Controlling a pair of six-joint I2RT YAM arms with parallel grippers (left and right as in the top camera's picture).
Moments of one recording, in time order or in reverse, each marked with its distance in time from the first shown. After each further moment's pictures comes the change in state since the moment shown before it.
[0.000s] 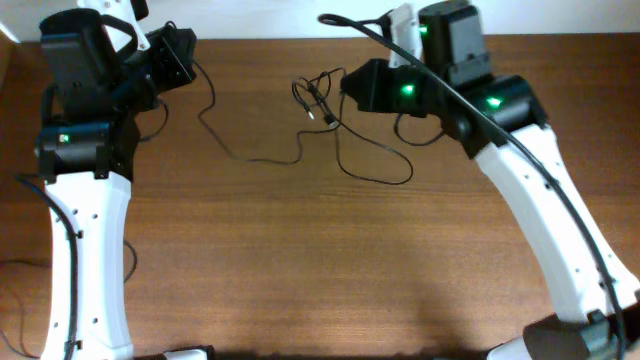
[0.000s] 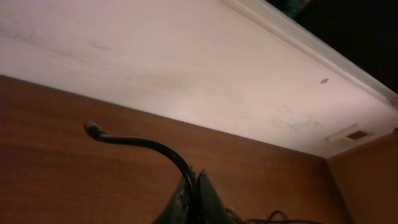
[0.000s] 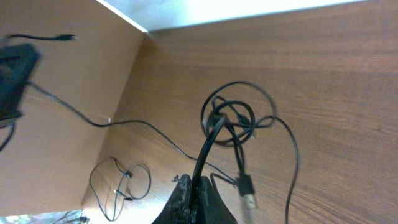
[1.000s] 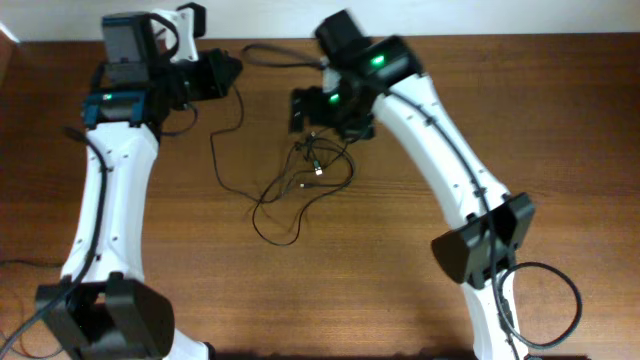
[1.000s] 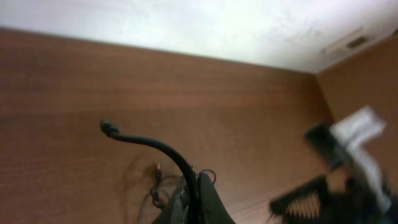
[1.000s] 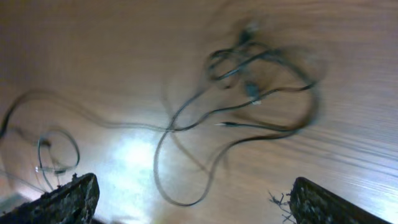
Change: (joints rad) left arm -0.038 0.222 -0.003 -0.060 0.214 0.207; right arm 0.125 0.576 0.606 -0.601 0.162 0.034
